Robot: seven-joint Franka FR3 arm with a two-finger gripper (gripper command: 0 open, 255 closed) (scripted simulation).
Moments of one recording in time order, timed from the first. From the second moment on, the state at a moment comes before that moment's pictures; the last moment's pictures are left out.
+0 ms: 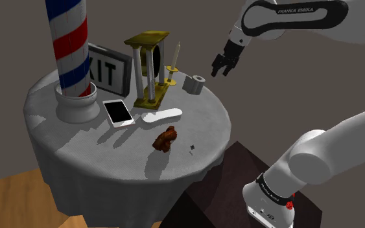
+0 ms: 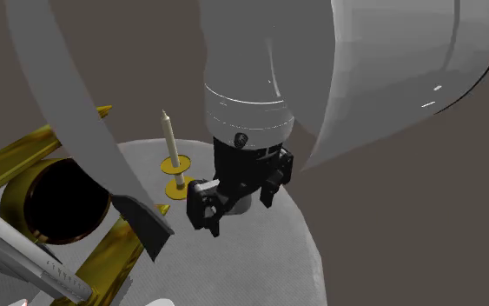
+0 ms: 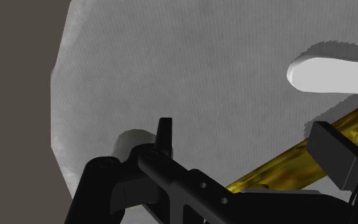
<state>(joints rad) -0.04 -0.32 -0.13 -2.22 -0.02 1.98 -0.07</state>
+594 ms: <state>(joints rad) -0.06 -0.02 -0.19 -2.04 0.04 2.13 -0.16</state>
